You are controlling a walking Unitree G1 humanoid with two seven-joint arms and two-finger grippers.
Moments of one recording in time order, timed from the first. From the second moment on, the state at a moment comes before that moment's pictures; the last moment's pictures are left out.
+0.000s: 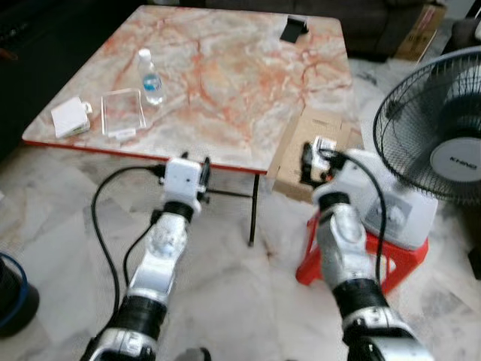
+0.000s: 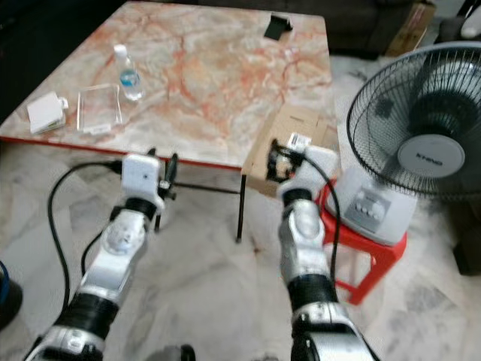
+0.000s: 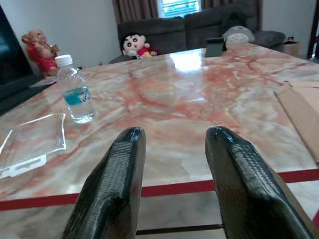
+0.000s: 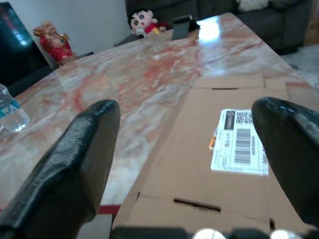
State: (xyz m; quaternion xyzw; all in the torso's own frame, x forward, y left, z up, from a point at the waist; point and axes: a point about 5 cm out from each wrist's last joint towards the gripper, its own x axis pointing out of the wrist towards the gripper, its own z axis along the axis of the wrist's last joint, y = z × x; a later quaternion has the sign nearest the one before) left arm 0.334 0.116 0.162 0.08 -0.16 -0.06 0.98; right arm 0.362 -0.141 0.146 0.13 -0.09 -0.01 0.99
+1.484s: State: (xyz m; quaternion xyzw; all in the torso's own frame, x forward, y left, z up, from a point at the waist) left arm 0.332 0.103 0.159 0.08 -0.15 -0.10 0.98; right arm 0.344 -0.189 0.086 0.40 0.04 -0.21 0.89
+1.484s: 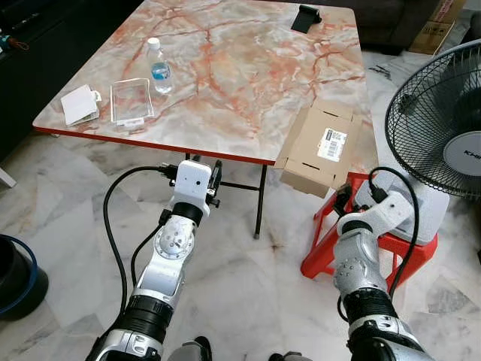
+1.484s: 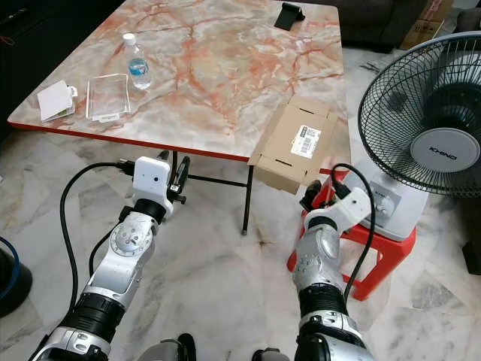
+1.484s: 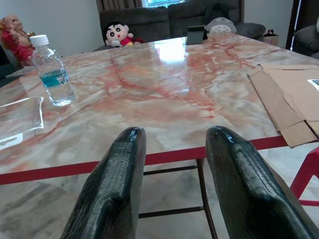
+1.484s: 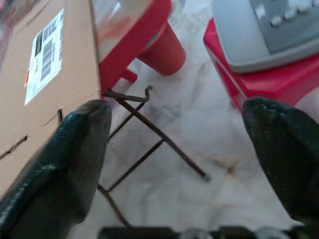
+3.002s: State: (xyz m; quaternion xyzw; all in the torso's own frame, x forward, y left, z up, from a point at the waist) left arm 0.330 0.095 0.156 0.07 -0.15 -0.13 0.98; right arm 0.355 -0.169 0.111 0.56 -0.04 -0.06 0.82
